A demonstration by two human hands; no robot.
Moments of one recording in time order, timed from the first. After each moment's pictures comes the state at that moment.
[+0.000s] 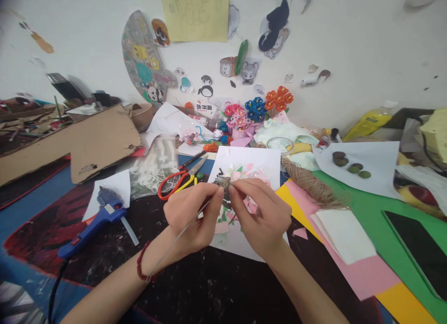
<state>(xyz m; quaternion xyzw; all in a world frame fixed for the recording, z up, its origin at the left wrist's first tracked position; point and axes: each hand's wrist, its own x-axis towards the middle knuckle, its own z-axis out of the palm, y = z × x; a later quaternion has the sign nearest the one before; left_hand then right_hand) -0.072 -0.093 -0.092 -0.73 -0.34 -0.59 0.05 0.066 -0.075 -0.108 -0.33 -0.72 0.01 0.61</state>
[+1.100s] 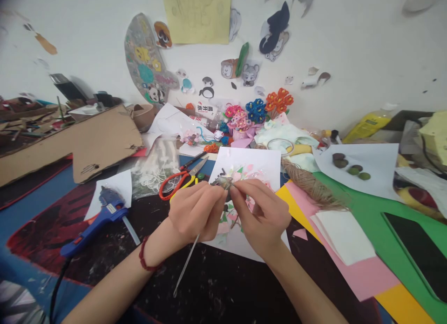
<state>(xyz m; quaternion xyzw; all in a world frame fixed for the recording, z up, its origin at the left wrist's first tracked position) -0.080 -0.080 -0.096 -0.79 -0.30 -0.50 0.21 0.063 -0.075 -0.111 -0.32 -0.69 0.11 0.63</state>
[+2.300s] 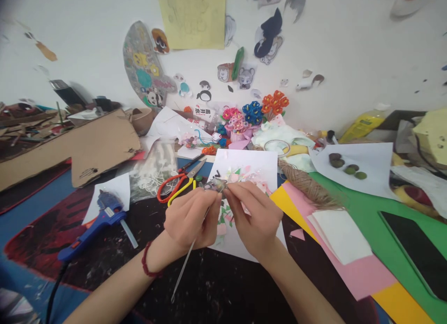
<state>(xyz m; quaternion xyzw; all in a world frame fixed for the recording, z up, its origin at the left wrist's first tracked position) -0.071 -0.090 -0.098 -0.75 -0.32 -0.54 0.20 0.065 -0.075 -0.107 -0.33 -0.74 -0.03 0.59</state>
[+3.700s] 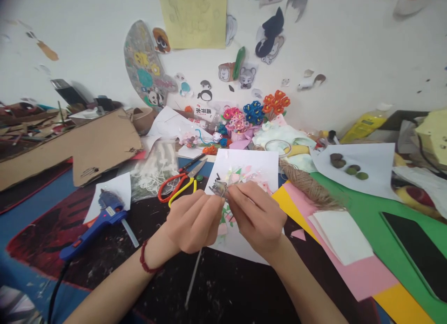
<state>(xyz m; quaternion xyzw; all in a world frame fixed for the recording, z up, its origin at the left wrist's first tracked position) -0.080 -0.085 -0.101 -0.78 -0.27 -0.48 0.29 0.075 -0.072 -0.105 -0.25 -0.78 -0.12 0.56</state>
